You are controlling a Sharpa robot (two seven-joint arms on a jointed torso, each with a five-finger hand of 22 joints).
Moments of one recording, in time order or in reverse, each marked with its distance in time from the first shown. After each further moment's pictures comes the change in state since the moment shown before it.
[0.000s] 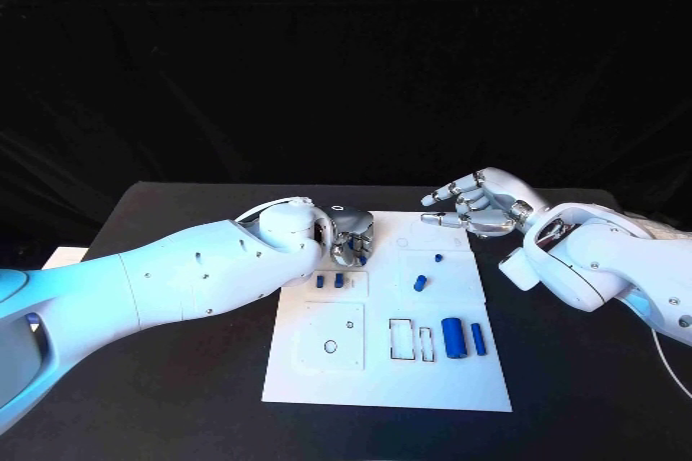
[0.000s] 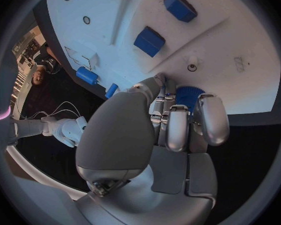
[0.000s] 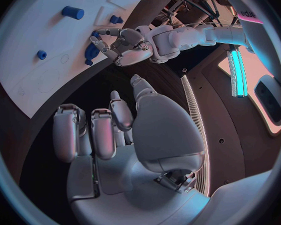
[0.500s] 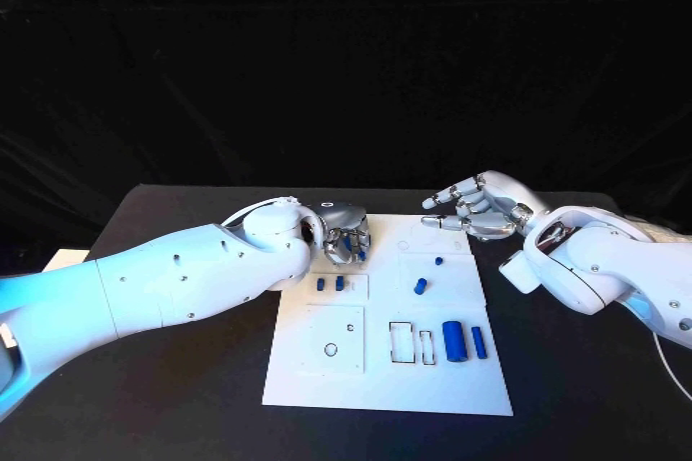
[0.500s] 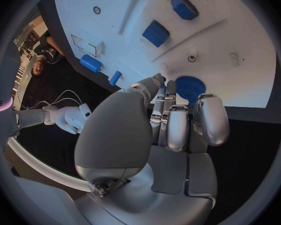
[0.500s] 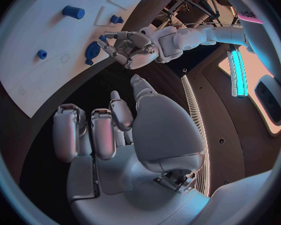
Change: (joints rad) left arm -0.007 -0.073 0.032 0.082 0.064 -0.072 -0.013; left_hand -0.038 -0.006 0.026 -0.002 0.000 0.005 0.005 -0.013 -0.005 0.010 0.004 -0.024 0.000 0.000 0.000 0.000 -0.015 0.001 0.000 0.000 0.005 0.000; right arm 0.000 0.000 0.000 -0.004 0.000 0.001 0.000; right_hand 0.000 0.000 0.000 0.000 0.000 0.000 0.000 0.000 0.001 0.000 0.000 0.000 0.000 0.000 0.000 0.000 0.000 0.000 0.000 0.000 0.000 0.000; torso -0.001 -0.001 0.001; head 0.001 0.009
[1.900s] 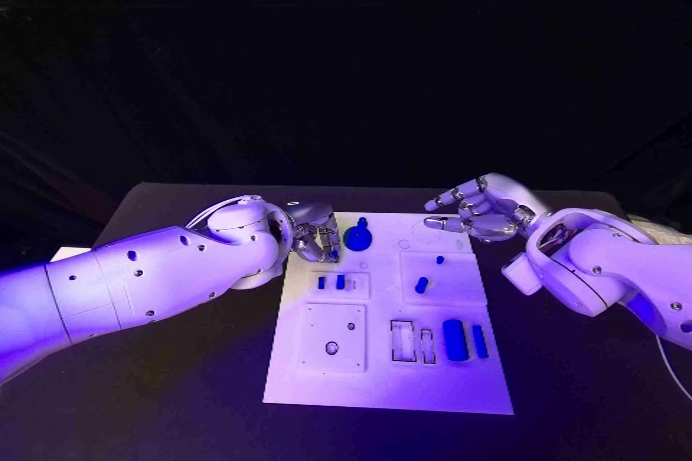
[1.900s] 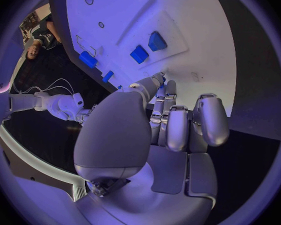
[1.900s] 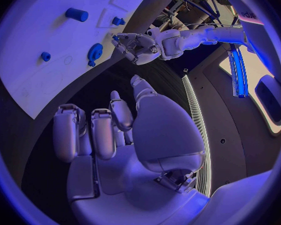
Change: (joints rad) left arm -0.001 -0.120 0.005 0.063 0.121 0.019 -0.074; left_hand -0.020 -0.014 0.003 -0.003 0.005 0.000 0.000 -0.008 -0.002 0.000 0.000 -0.013 0.000 0.000 0.000 0.000 -0.011 0.001 0.000 0.000 0.004 0.000; right arm -0.008 -0.001 -0.001 -0.005 0.000 0.004 -0.001; right_hand -0.004 0.004 0.000 0.000 0.000 0.000 0.000 0.000 -0.001 0.000 0.000 0.000 0.000 0.000 0.000 0.000 0.000 0.000 0.000 0.000 0.000 0.000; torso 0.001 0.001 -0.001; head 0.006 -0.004
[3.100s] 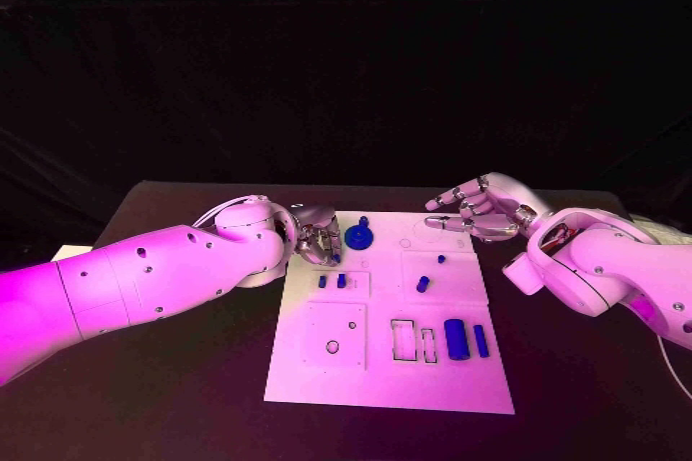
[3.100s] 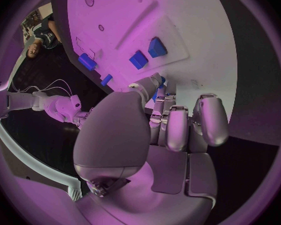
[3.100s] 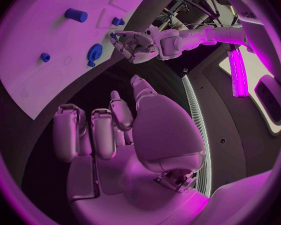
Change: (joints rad) left arm -0.002 0.020 -0.004 -0.022 0.016 0.036 -0.018; left_hand -0.008 -0.006 0.003 0.002 0.000 0.007 0.000 -0.004 -0.001 0.000 0.000 0.000 0.000 0.000 0.000 0.000 -0.004 0.000 0.000 0.000 0.000 0.000; right arm 0.000 0.001 0.000 0.001 0.000 0.001 0.000; right_hand 0.004 0.004 0.000 0.000 0.000 0.000 0.000 0.000 0.000 0.000 0.000 0.000 0.000 0.000 0.000 0.000 0.000 0.000 0.000 0.000 0.000 0.000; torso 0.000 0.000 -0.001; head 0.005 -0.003
